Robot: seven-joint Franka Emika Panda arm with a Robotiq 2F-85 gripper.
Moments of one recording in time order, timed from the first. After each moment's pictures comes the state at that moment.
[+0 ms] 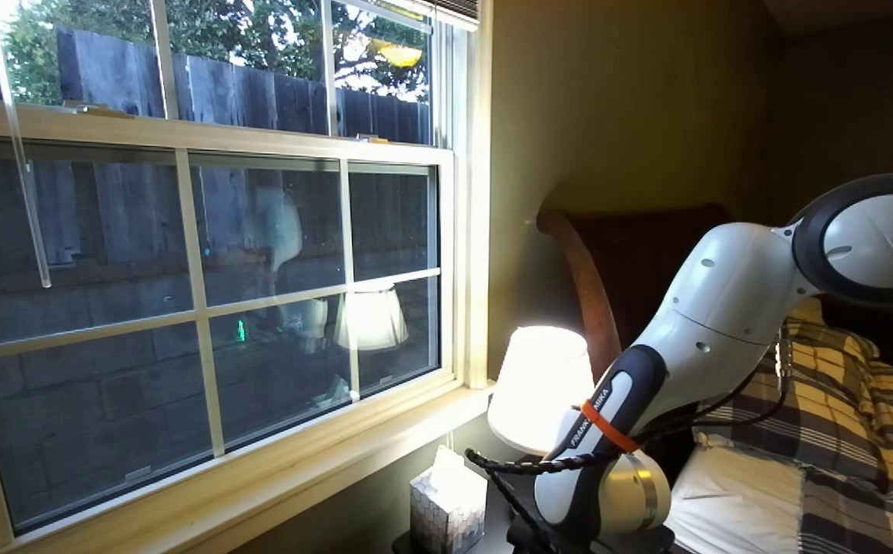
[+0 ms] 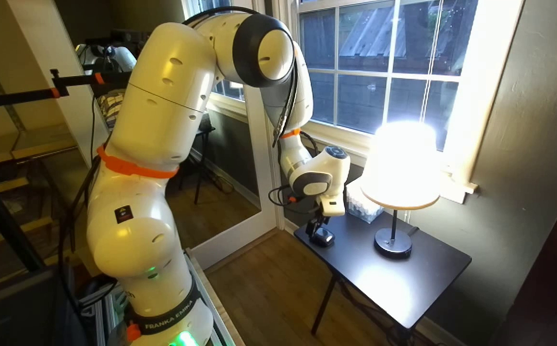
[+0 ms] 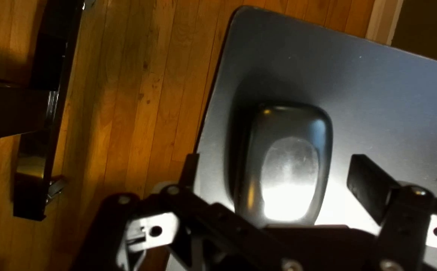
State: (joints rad) arm -0.04 0.56 0.18 -2.30 0.44 2.85 0.97
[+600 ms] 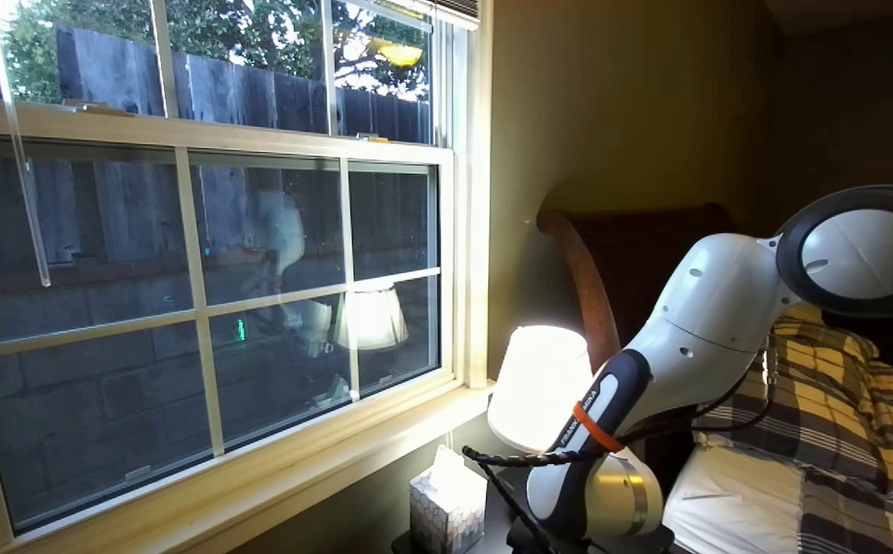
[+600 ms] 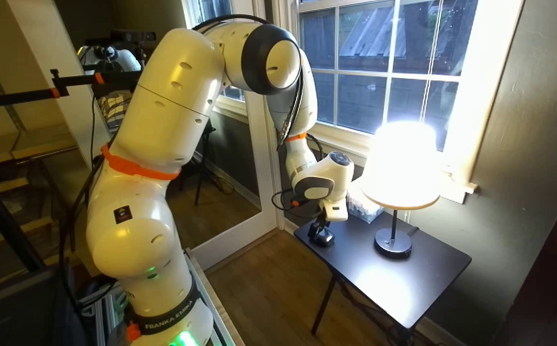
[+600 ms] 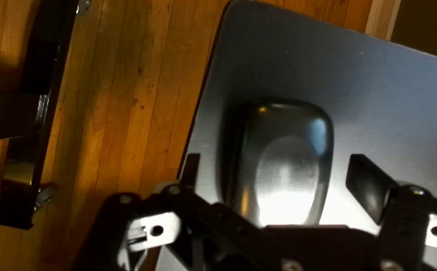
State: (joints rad) arm -0.05 0.61 0.18 -2.25 0.53 2.85 0.87
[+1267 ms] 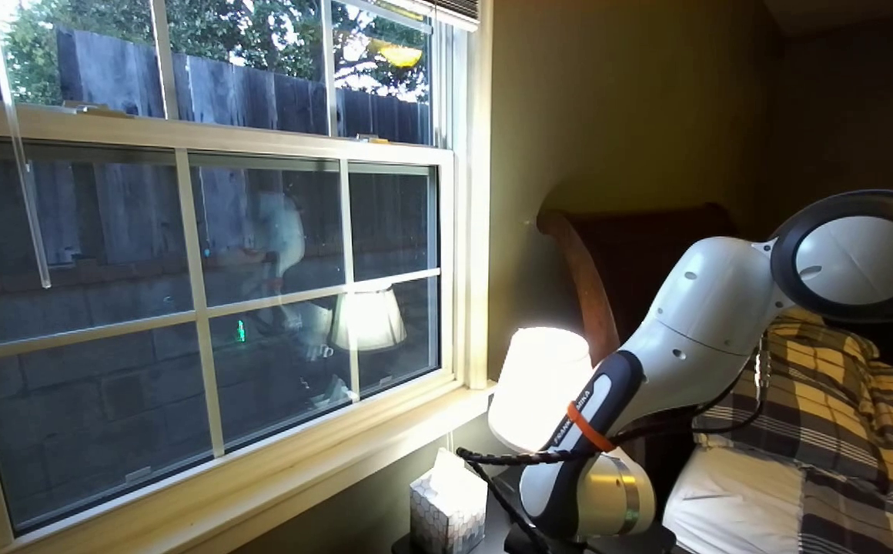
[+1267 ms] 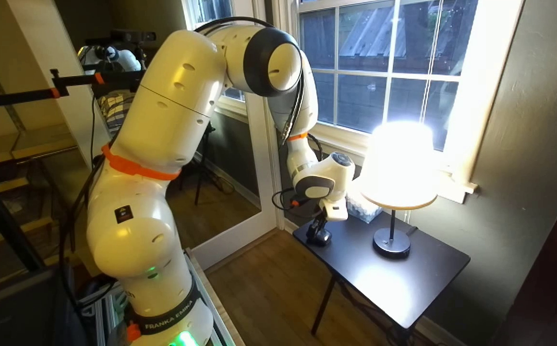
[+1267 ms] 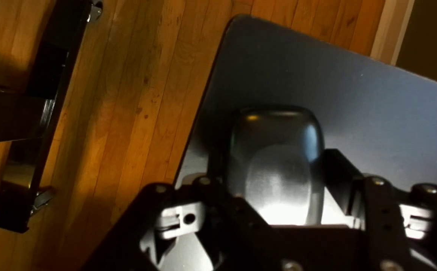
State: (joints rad) arm -0.04 0.63 0.18 -2.22 0.55 2.79 0.81
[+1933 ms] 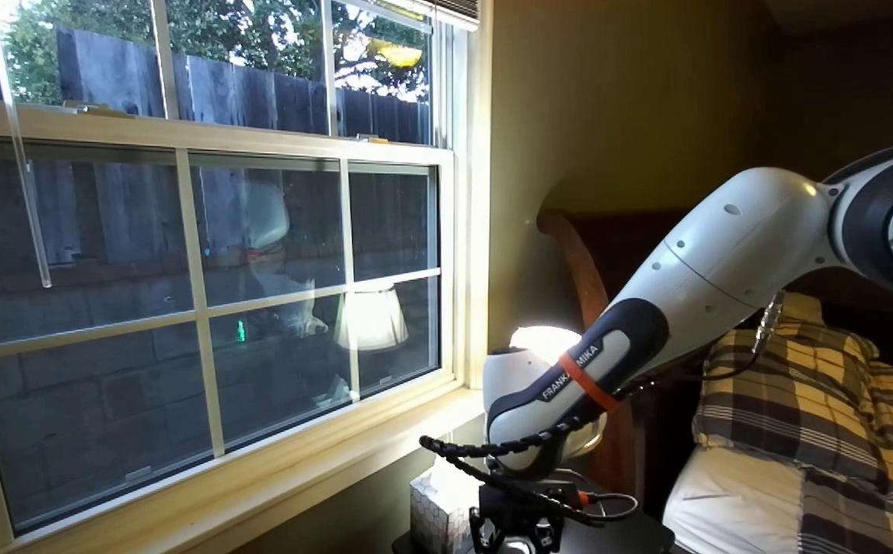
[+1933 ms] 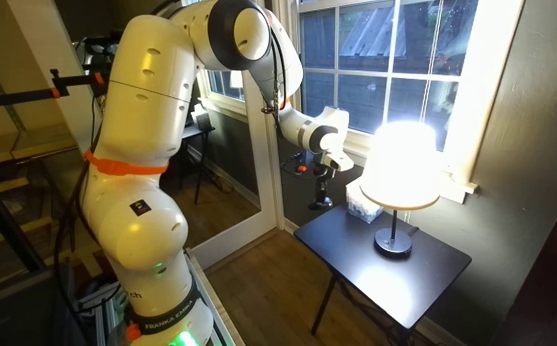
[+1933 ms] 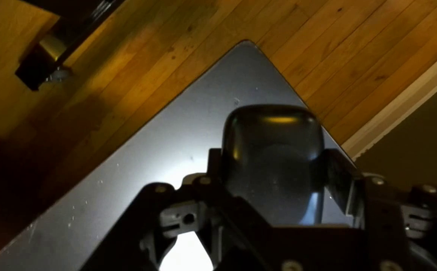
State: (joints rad) arm 0.18 0.46 0.03 -2.06 0.13 2.40 0.80
